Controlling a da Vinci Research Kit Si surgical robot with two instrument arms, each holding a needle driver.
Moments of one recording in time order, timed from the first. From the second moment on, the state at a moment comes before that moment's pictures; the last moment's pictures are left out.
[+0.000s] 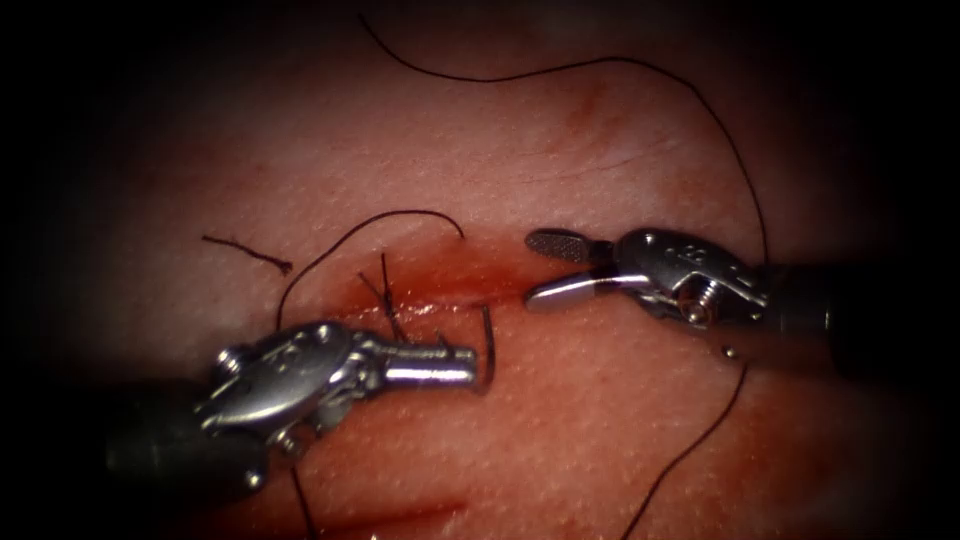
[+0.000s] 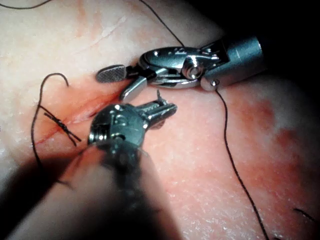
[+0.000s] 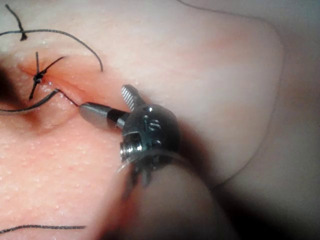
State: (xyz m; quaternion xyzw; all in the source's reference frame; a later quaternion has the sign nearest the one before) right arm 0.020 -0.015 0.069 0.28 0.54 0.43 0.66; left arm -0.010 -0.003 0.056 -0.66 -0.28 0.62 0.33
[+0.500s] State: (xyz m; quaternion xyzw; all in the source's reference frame) right arm 0.020 -0.017 0.068 0.28 0.54 0.44 0.66; left arm -0.009 0.006 0.051 -0.59 0.12 0.78 0.16
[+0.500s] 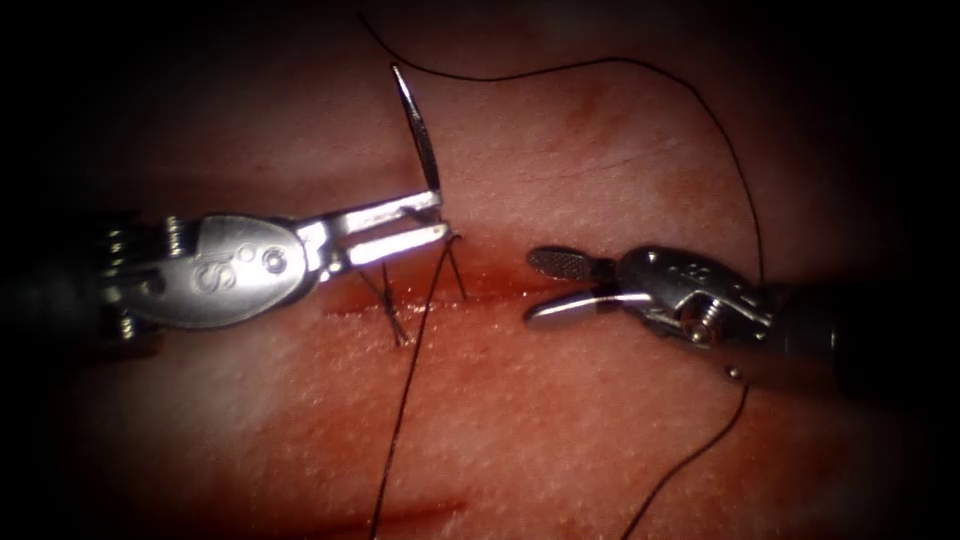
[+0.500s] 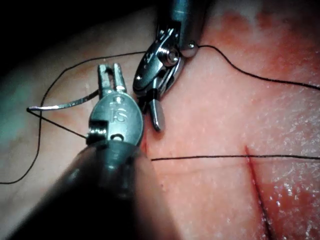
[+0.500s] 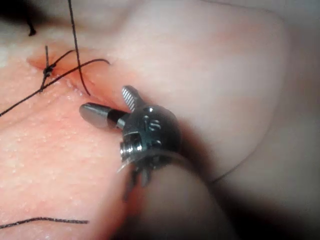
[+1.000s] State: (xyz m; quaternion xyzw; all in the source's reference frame) right arm 0.019 -0.017 0.067 0.29 0.50 0.50 0.64; left arm -0.010 0.001 0.054 -0.58 0.15 0.79 0.14
